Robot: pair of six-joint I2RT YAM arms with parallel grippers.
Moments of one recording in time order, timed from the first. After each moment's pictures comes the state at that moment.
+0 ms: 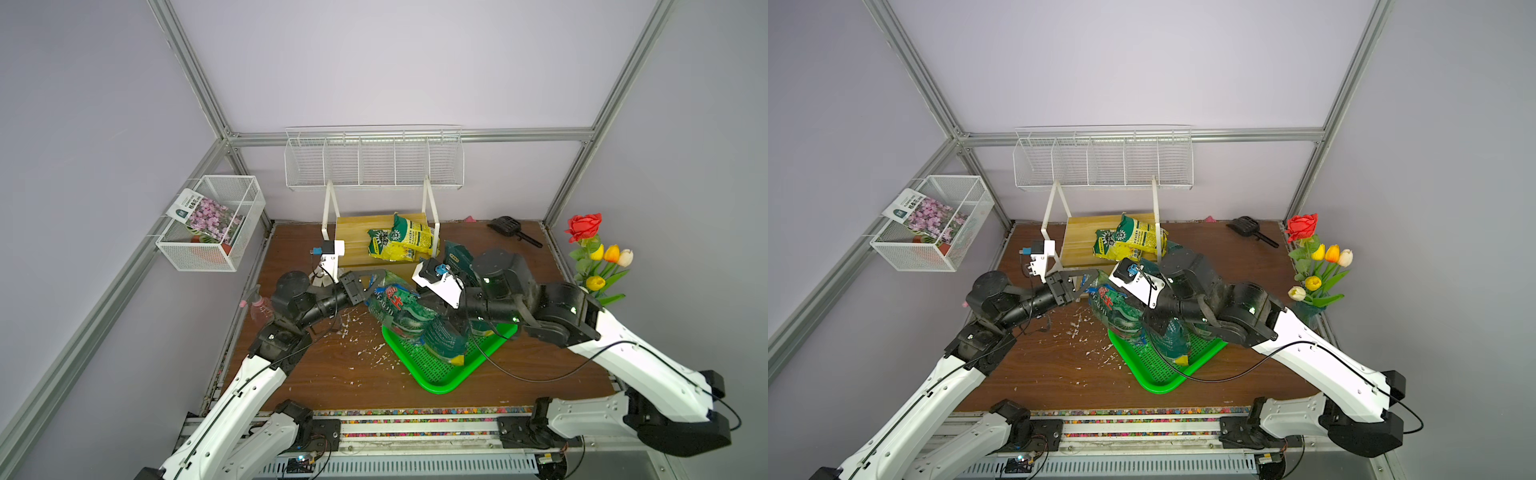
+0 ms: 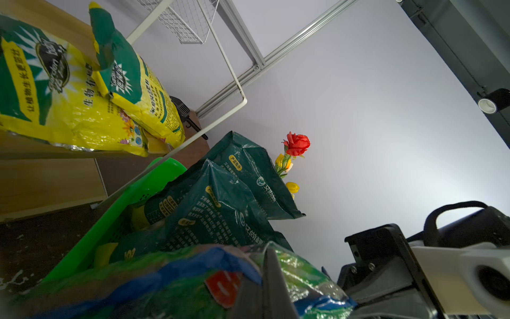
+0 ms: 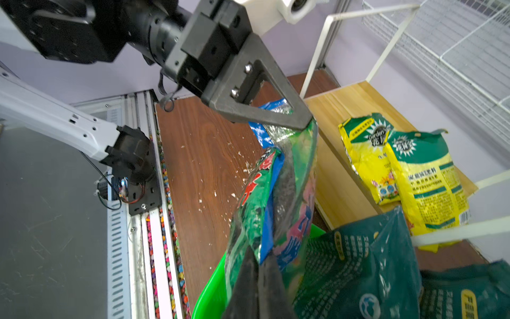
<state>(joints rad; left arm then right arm) -0.49 0.86 0.82 0.03 0.58 -0.98 1.04 1.24 1.59 -0.92 -0.06 -0.17</state>
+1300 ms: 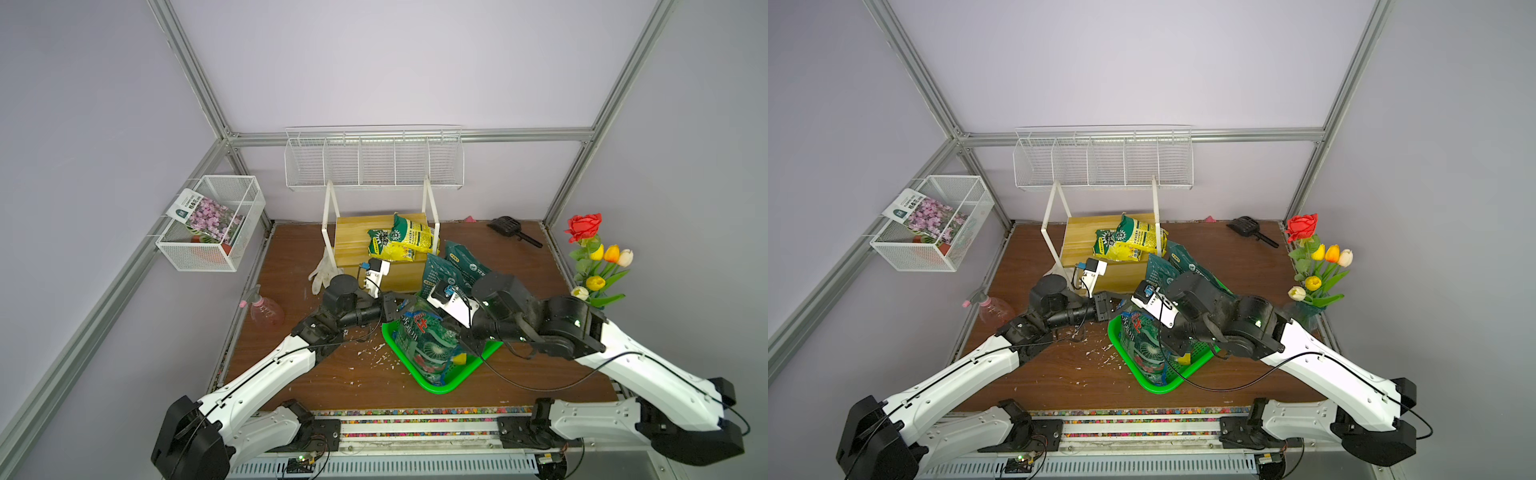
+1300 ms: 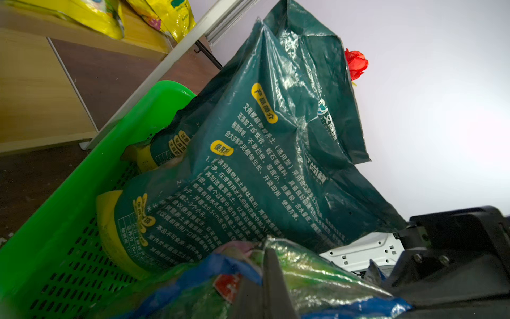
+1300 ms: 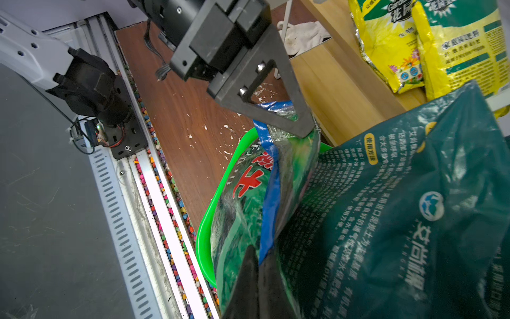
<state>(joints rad) -0.68 1.09 0.74 0.09 0.55 -0.83 1.06 1.16 1.44 -1.08 0.02 -0.07</state>
